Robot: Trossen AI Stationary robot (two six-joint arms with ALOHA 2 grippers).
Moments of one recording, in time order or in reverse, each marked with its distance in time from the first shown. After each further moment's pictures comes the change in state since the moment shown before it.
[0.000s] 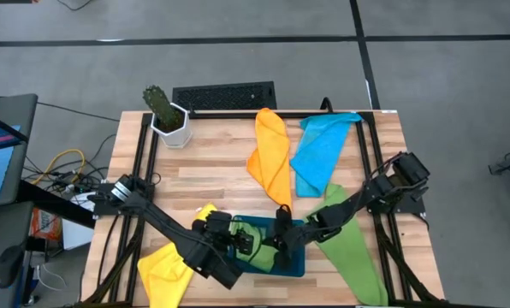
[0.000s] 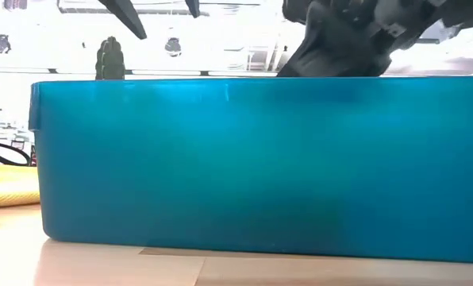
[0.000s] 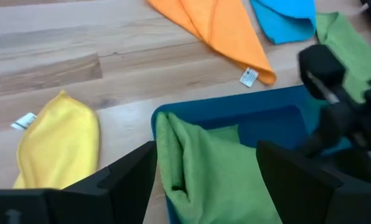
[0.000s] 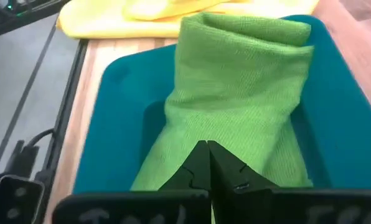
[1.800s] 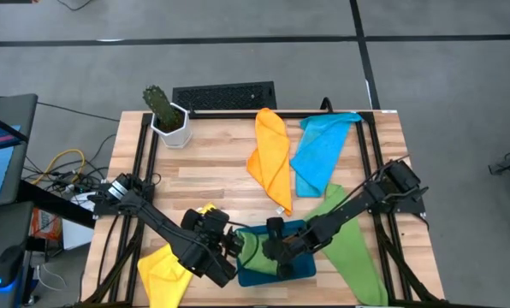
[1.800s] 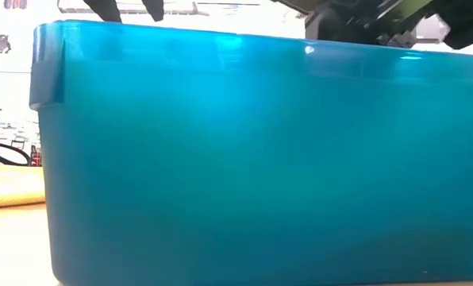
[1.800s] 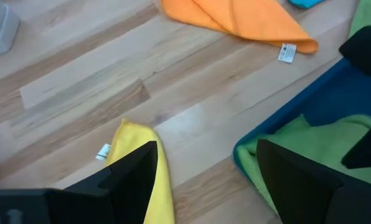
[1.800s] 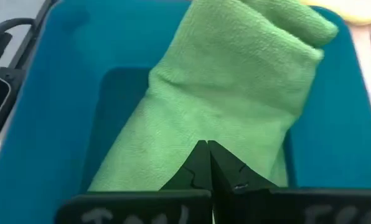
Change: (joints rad) left arm -0.020 -0.023 0.000 -0.165 0.043 0.240; right arm 0.052 0.126 0.225 -0.351 -0.041 -0.329
